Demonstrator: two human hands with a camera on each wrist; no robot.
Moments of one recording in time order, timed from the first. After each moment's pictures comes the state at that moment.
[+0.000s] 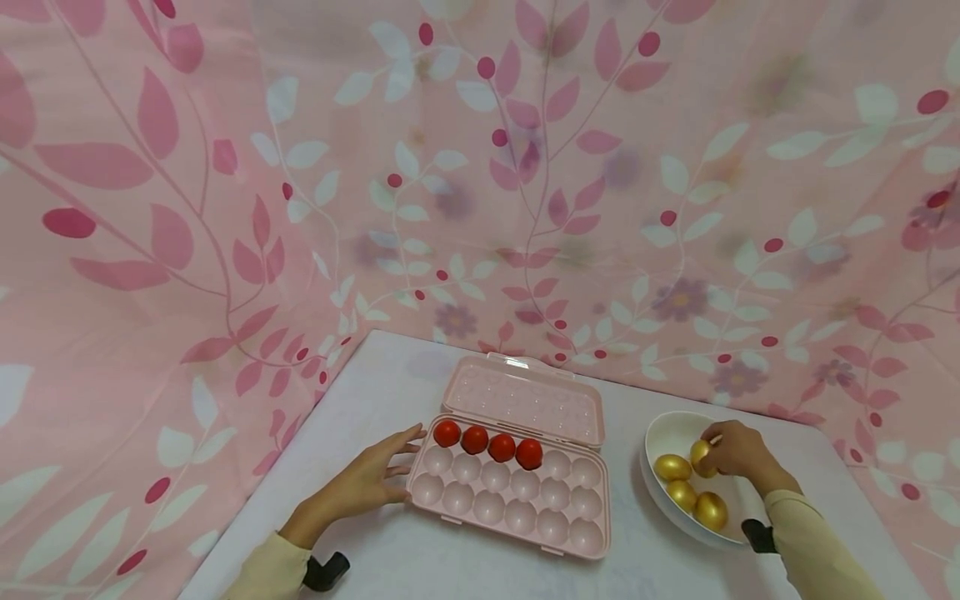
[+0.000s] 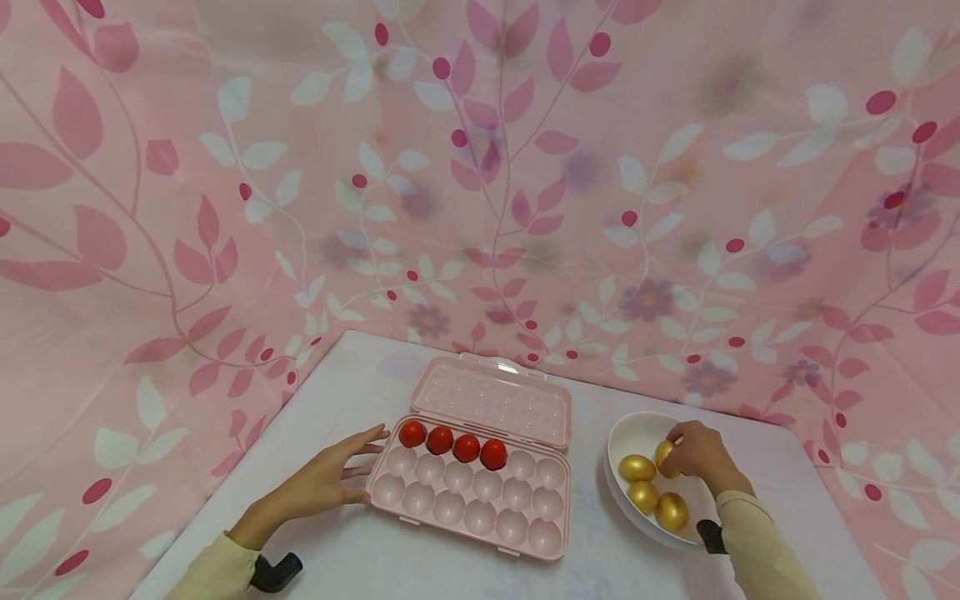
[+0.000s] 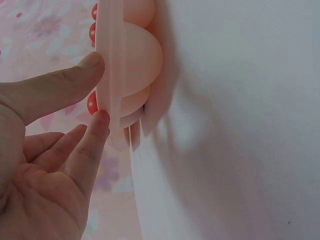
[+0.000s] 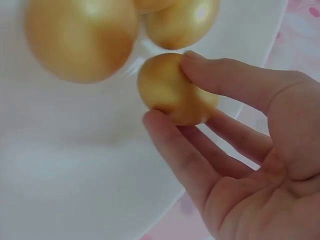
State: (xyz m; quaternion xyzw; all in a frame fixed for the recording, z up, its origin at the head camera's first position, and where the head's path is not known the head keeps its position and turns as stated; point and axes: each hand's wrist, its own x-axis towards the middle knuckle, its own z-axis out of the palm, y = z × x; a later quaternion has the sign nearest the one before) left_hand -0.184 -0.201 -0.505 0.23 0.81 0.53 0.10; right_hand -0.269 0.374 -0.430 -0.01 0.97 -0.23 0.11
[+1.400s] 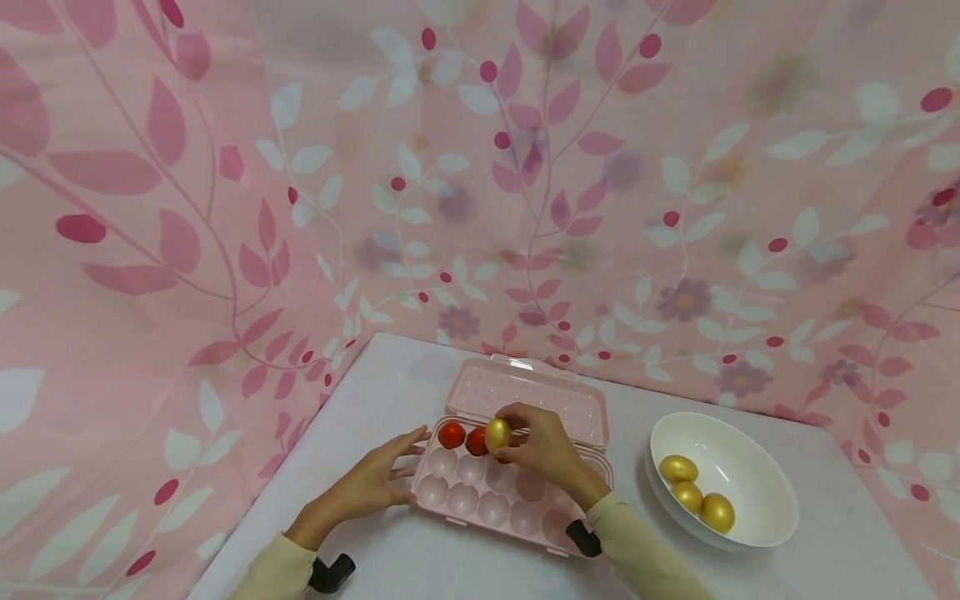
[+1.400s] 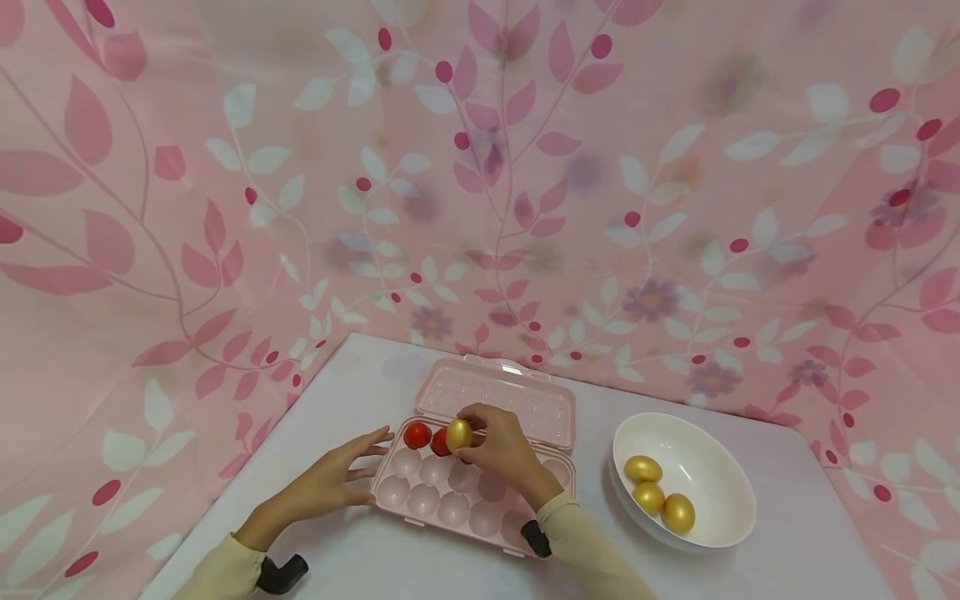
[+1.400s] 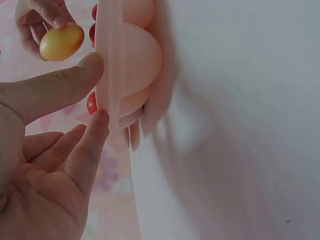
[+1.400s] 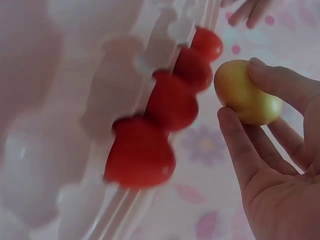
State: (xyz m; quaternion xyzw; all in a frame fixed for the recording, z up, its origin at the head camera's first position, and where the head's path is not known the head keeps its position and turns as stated) left_hand -0.184 -0.204 -0.507 0.24 0.82 0.51 0.09; right_hand -0.242 0.099 -0.457 -0.27 0.84 -0.47 0.02
